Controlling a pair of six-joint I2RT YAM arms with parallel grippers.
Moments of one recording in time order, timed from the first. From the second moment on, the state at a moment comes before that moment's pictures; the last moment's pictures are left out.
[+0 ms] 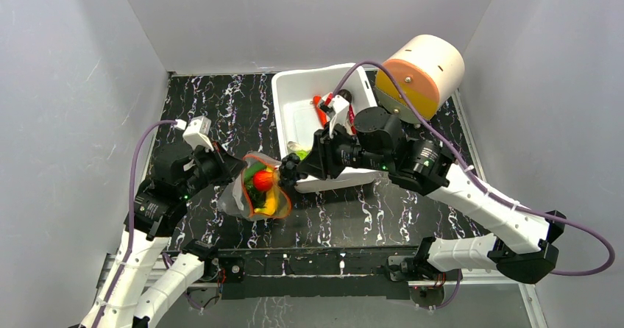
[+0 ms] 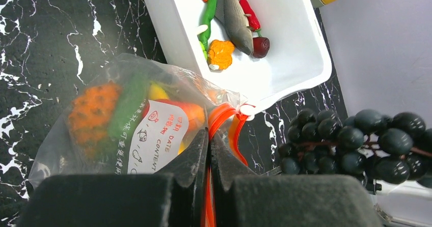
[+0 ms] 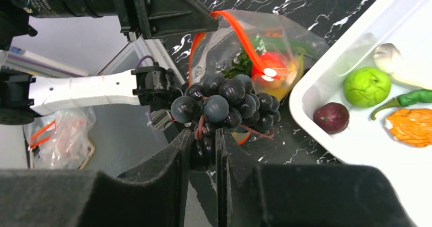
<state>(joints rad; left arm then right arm) -0.37 0.66 0.94 -0.74 0.17 -0.53 1.00 1.18 1.44 -0.62 -0.17 0.41</state>
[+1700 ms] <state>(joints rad) -0.37 0.65 0.94 -0.75 0.23 -0.59 1.13 1.50 1.35 -0.34 -0.03 0.51</state>
